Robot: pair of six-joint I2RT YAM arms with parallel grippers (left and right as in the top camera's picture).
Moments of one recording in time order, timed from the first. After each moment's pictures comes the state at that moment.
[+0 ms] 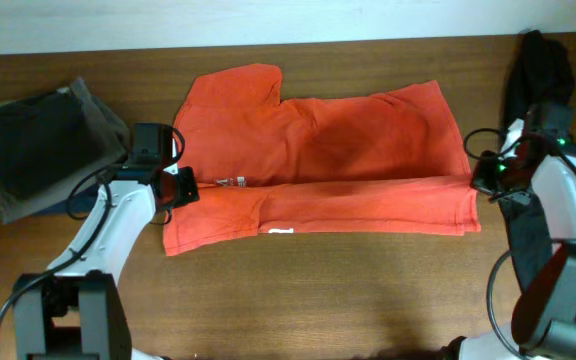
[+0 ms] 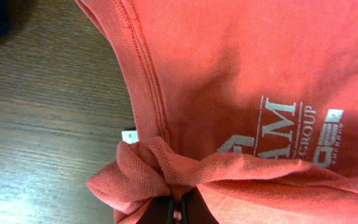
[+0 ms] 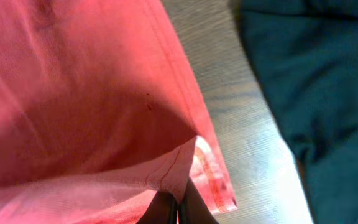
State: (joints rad) left arm -0.06 1.67 1.07 -0.62 -0.04 -0.25; right arm -0.35 1.70 1.22 -0.82 -0.11 0.10
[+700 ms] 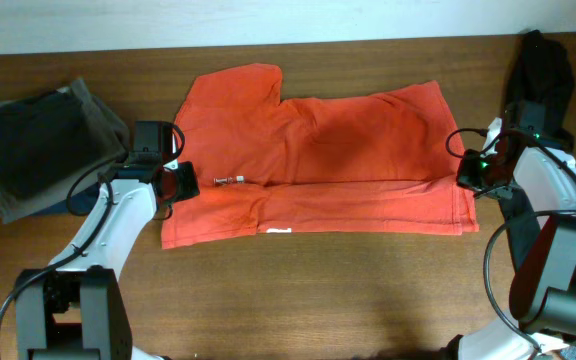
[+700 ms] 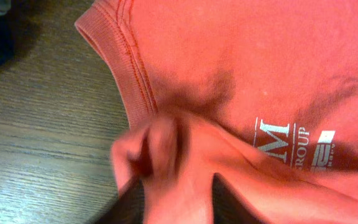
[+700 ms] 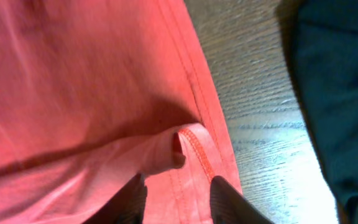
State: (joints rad) left arm -0.06 1.68 1.07 -0.56 -0.04 -0.25; right arm -0.30 1.81 1.22 -0.74 -0.10 0.09
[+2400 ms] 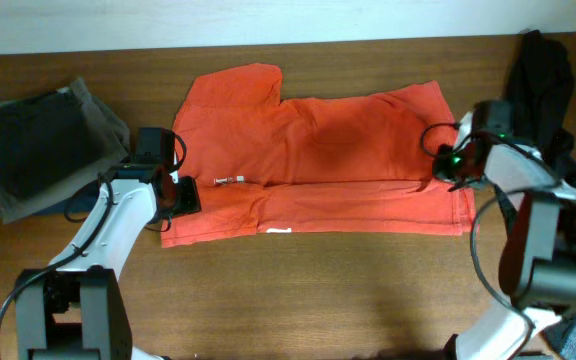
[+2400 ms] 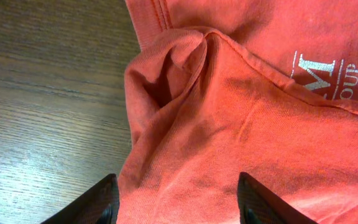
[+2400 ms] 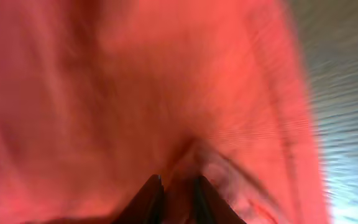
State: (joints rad) left arm -0.06 1.68 1.07 -0.72 -0.05 -0.26; right arm -0.21 1.95 1.20 -0.52 -0.13 0.13
